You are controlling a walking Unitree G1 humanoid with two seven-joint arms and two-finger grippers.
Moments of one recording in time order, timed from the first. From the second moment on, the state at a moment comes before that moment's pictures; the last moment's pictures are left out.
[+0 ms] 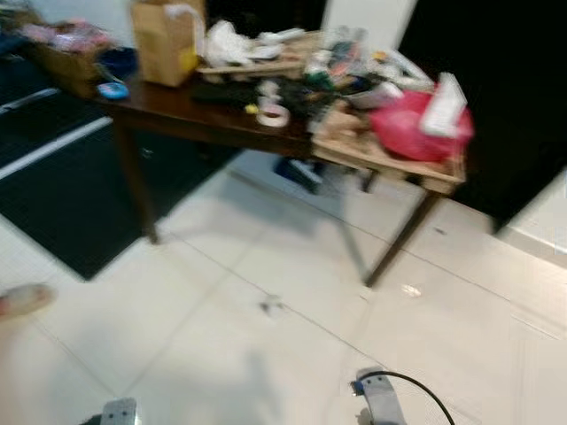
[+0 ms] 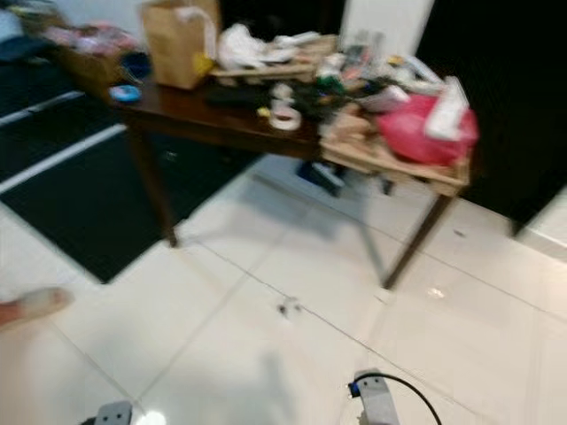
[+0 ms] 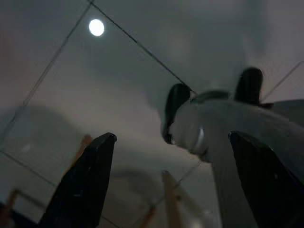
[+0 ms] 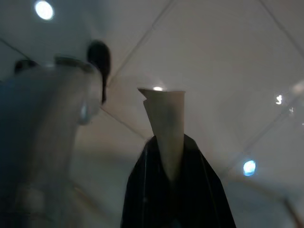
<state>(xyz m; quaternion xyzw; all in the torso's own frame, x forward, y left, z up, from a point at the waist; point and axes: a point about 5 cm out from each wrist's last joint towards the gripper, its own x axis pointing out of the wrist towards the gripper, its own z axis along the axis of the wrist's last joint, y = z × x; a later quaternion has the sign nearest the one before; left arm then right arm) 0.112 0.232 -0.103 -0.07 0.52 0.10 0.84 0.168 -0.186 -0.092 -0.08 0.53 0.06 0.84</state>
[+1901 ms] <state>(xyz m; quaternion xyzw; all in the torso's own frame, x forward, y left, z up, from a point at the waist) 0.205 0.238 -0.057 0.00 0.36 0.04 0.93 0.265 -0.142 -0.035 0.04 0.36 0.11 0.93</state>
